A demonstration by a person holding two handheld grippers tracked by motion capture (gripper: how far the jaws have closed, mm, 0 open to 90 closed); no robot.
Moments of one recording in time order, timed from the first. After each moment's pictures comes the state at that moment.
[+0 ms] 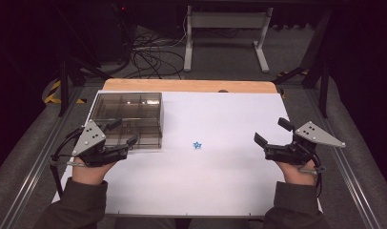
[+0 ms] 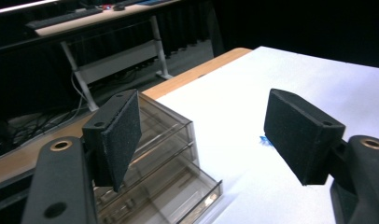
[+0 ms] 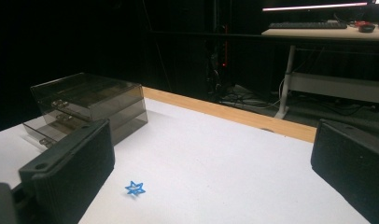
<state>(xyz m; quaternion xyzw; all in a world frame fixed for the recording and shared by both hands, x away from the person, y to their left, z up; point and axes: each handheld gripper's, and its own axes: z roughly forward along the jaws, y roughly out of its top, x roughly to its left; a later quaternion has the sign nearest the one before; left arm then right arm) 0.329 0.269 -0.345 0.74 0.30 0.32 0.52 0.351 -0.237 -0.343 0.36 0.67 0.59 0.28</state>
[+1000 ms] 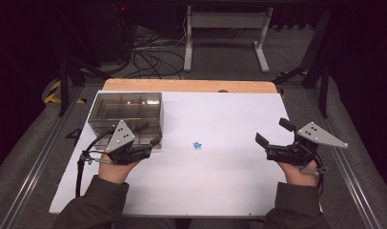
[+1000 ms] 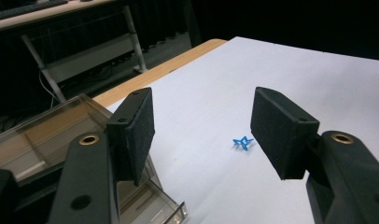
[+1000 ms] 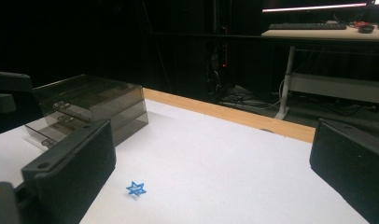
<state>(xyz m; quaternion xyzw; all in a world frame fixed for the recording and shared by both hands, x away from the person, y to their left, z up) 0.350 0.221 -0.364 0.76 0.28 0.29 0.52 0.349 -0.239 -0.341 0.36 0.67 0.59 0.28</state>
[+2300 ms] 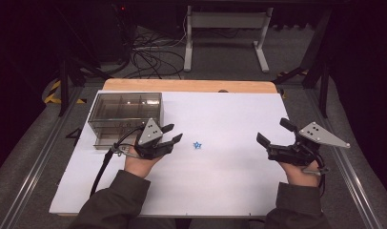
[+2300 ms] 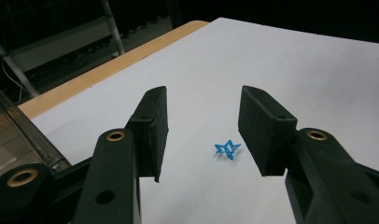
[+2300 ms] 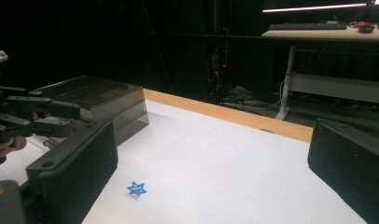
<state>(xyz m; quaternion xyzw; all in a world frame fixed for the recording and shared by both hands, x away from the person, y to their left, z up) 0.386 0.172 -0.394 0.78 0.27 0.25 0.50 0.348 -0.241 -0.340 0.36 0.67 0.59 0.28</state>
